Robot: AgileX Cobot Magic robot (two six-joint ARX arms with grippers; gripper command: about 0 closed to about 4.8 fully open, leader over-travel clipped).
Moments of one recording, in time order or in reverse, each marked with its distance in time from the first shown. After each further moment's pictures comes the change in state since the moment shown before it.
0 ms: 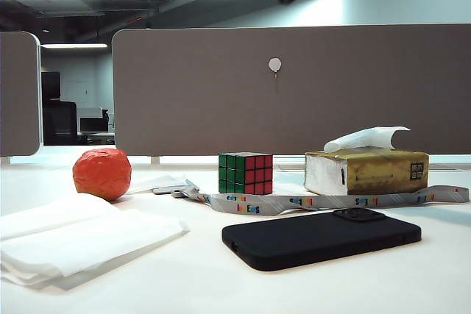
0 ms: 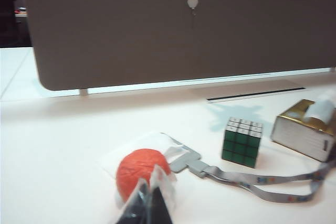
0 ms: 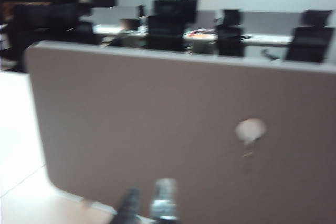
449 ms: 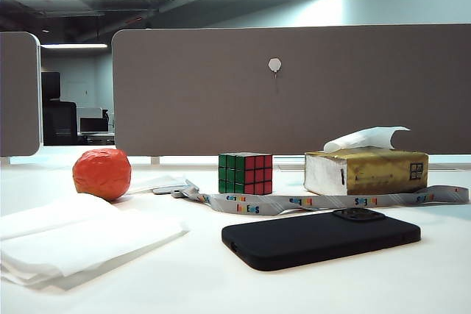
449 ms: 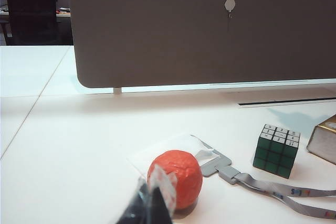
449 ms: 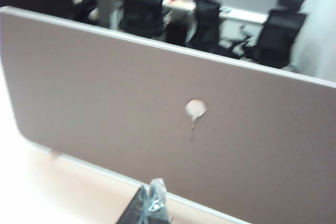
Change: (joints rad) left arm 0.000 0.000 0.000 0.000 -0.114 0.000; right arm -0.061 -0.208 -0.002 -0.355 -0.018 -0.109
